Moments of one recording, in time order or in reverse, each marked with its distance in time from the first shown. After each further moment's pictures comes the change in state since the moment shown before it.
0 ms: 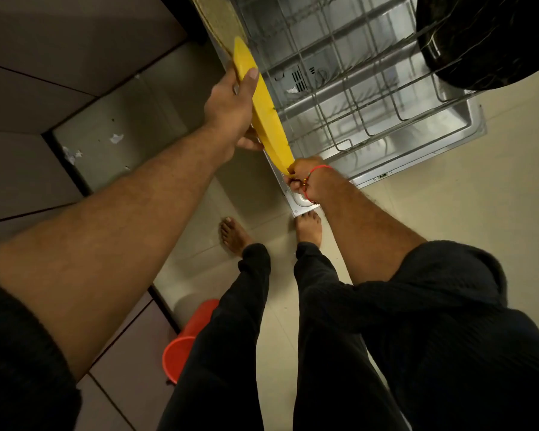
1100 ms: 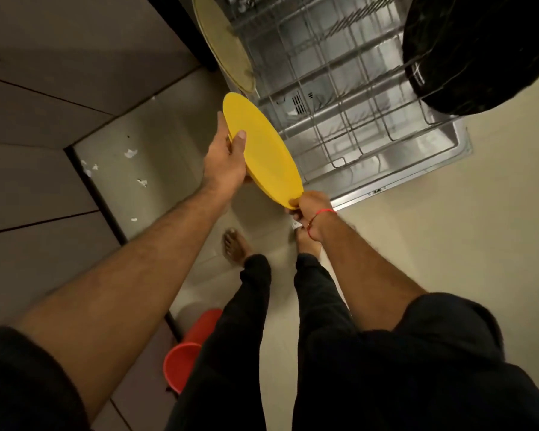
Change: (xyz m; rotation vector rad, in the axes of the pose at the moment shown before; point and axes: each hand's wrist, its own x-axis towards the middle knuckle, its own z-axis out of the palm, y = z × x) left_hand -0.047 -0.030 -0.014 0.113 0.081 0.127; right_hand -0.038 0.036 -0.014 0.035 -0.015 -0.099
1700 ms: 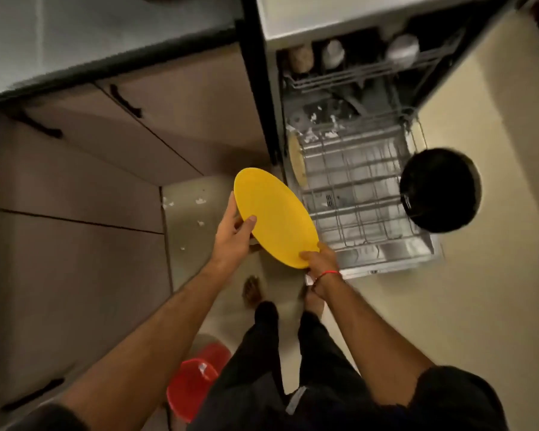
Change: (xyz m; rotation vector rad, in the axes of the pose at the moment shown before) left_hand -0.214 0.059 -0.174 -0.451 0.099 0.071; right_hand -0.237 -0.040 0.035 -0.031 -0.043 -0.282
